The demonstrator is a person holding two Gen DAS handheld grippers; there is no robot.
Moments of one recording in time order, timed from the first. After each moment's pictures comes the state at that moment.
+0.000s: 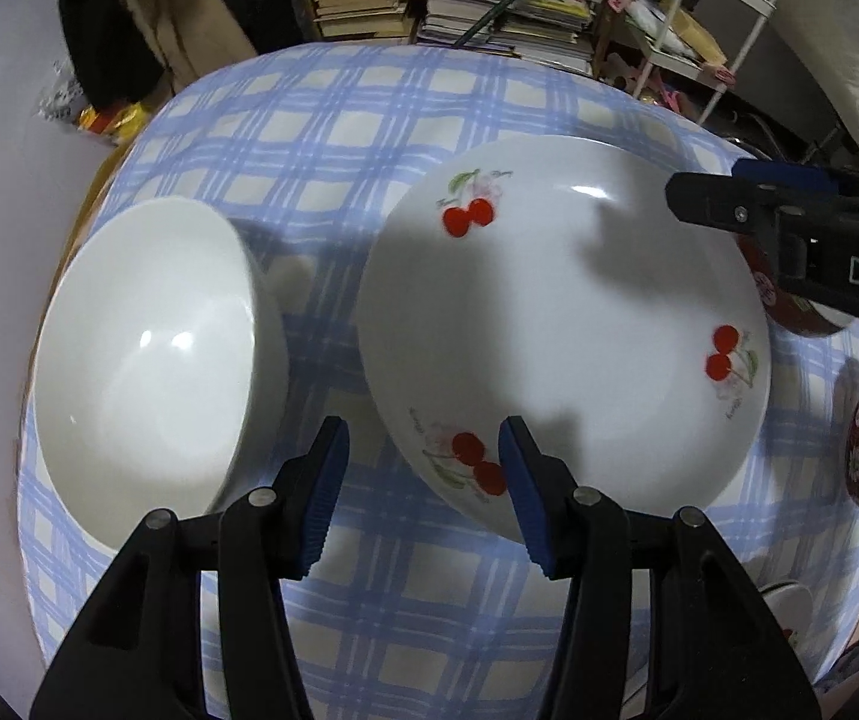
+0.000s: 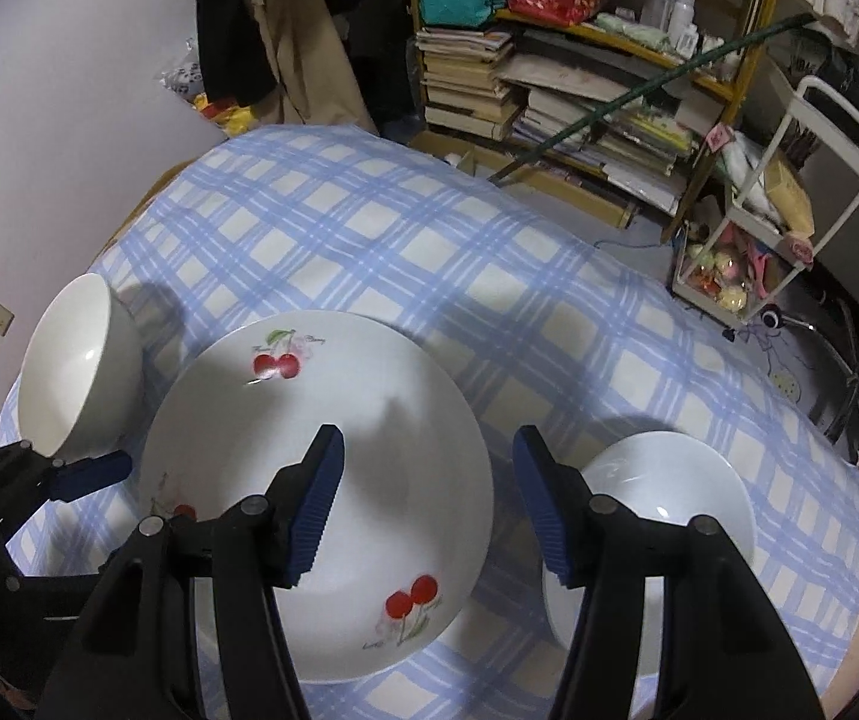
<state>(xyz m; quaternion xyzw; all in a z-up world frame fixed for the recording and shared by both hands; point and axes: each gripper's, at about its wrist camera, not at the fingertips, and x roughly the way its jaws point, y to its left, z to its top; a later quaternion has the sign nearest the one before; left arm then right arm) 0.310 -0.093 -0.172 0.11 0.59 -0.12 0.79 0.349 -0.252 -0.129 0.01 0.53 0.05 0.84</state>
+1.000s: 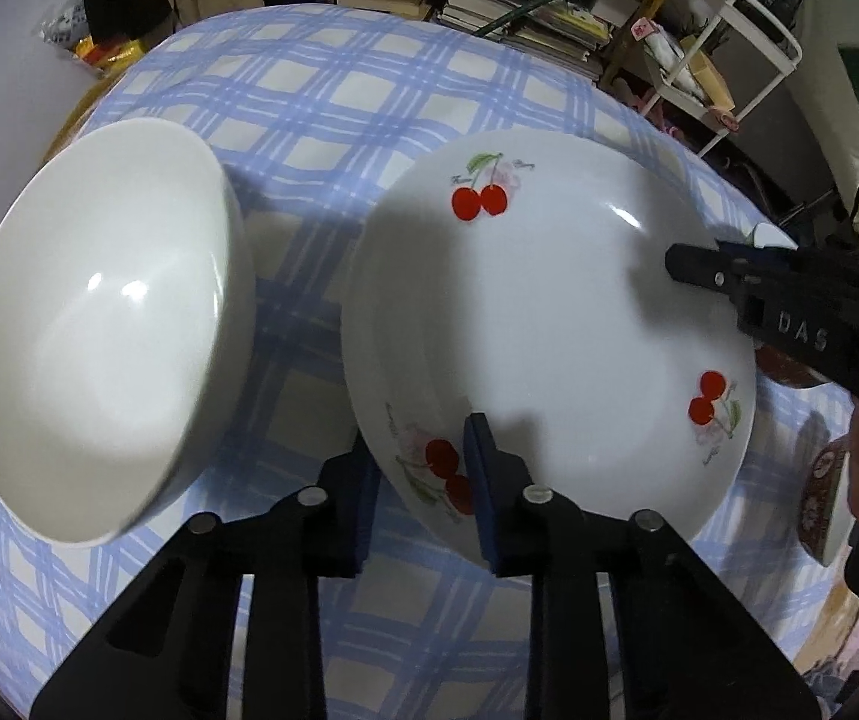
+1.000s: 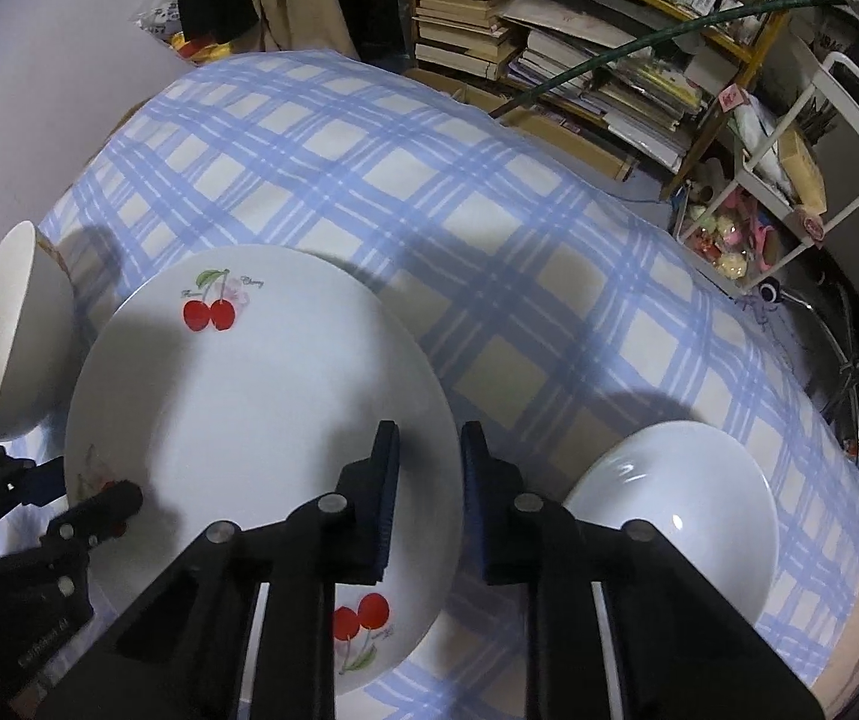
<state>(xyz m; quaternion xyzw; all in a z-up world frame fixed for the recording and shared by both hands) 0.320 -0.083 -0.185 0.02 0.61 -0.14 0.78 0.366 -0.257 -0.167 -0.02 0.59 0.04 0.80</state>
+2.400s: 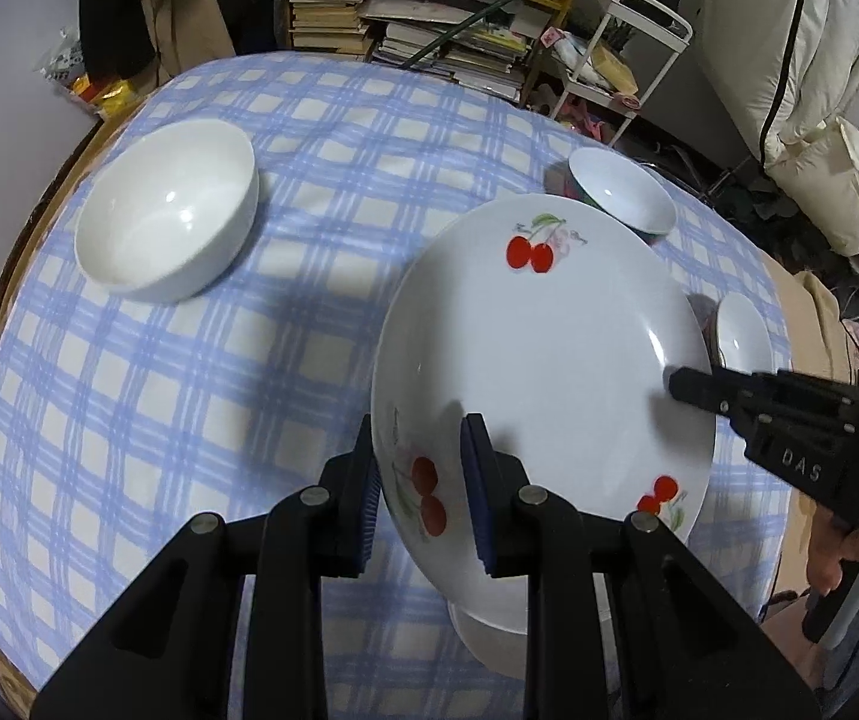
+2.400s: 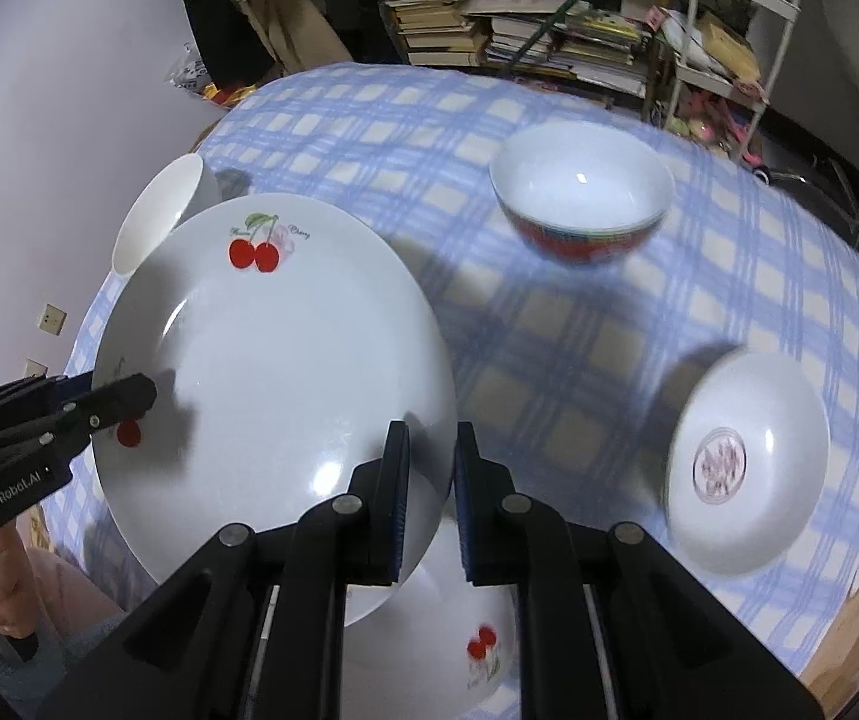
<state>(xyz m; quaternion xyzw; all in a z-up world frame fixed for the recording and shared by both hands) 0.185 -0.073 -0.101 0.03 0.58 -0.19 0.79 0.162 -0.282 -0.111 0.11 0.57 0.05 0.81</state>
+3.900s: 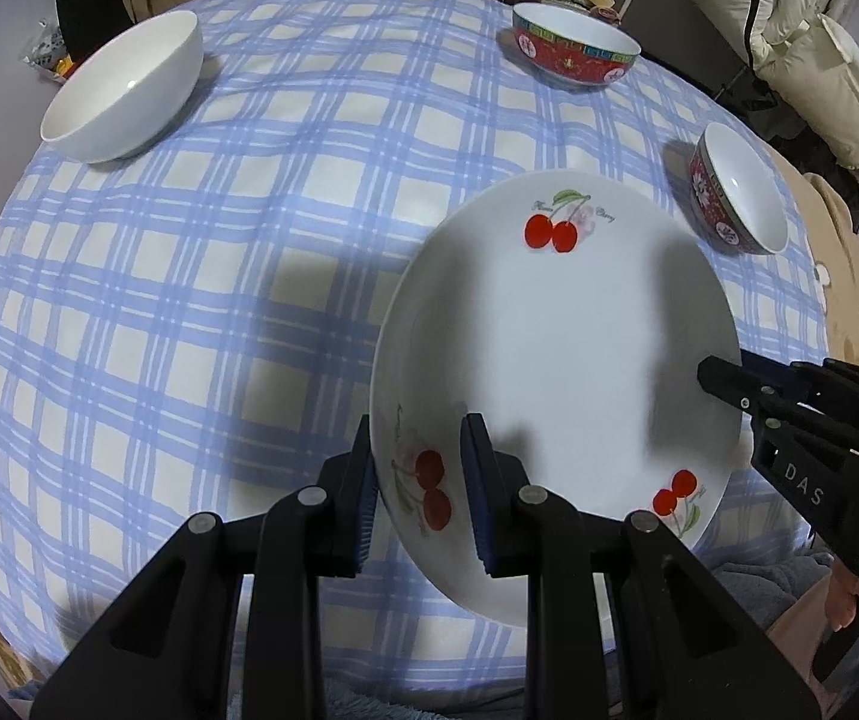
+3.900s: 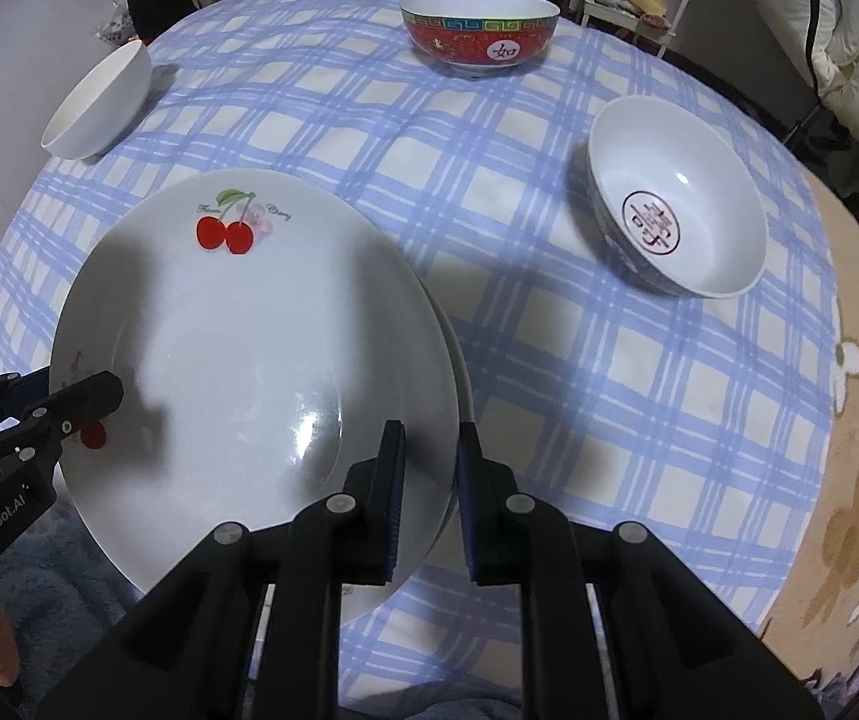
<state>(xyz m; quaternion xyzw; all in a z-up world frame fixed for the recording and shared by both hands) 0.097 -0.090 -0.161 0.08 0.61 -0.19 0.77 0.059 -0.262 -0.157 0.06 0.61 -0.06 0.78</state>
